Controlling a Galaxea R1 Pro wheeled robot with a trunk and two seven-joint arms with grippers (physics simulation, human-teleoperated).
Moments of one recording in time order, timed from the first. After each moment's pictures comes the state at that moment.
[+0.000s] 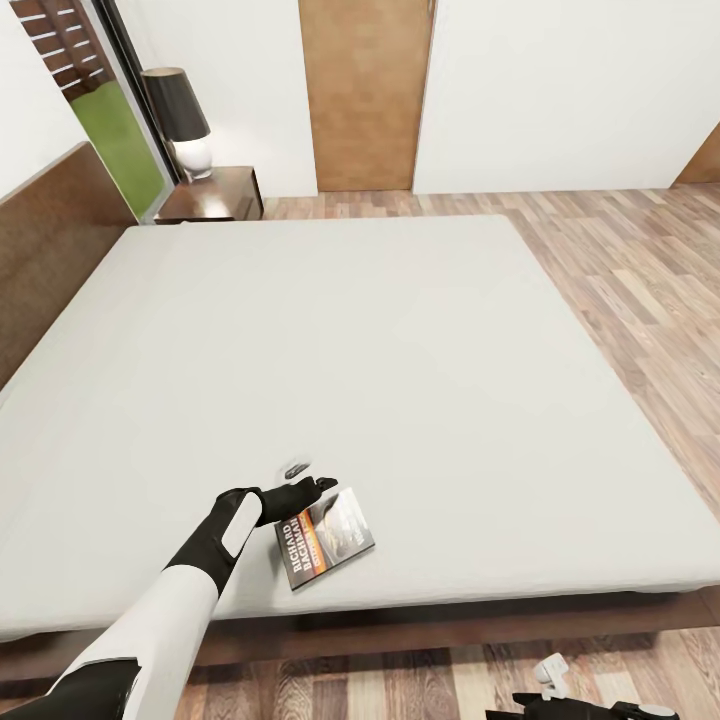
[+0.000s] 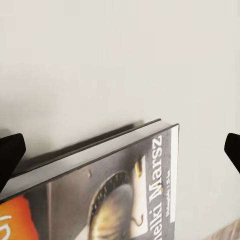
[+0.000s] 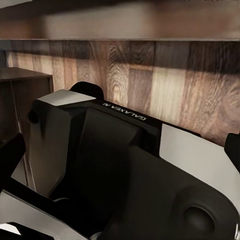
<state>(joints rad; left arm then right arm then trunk) -0.80 -0.10 0.12 -0.59 0.42 0.60 -0.25 -0.37 -0.20 -0.50 -0.42 0.46 0.10 1.13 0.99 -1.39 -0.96</state>
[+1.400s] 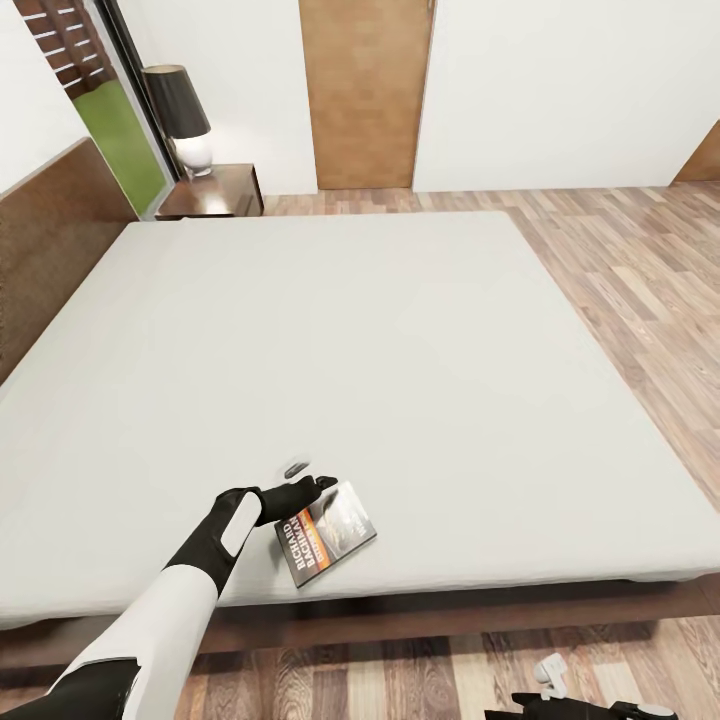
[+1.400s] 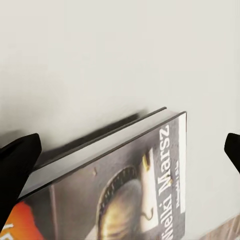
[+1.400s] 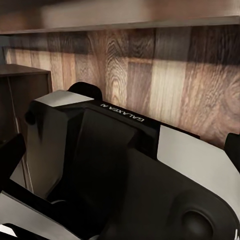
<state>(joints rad) -0.80 -0.10 0.12 -0.60 0.43 0.60 -0.25 -0.37 -0.20 -0.50 -0.42 0.46 0.10 1.13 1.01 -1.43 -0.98</state>
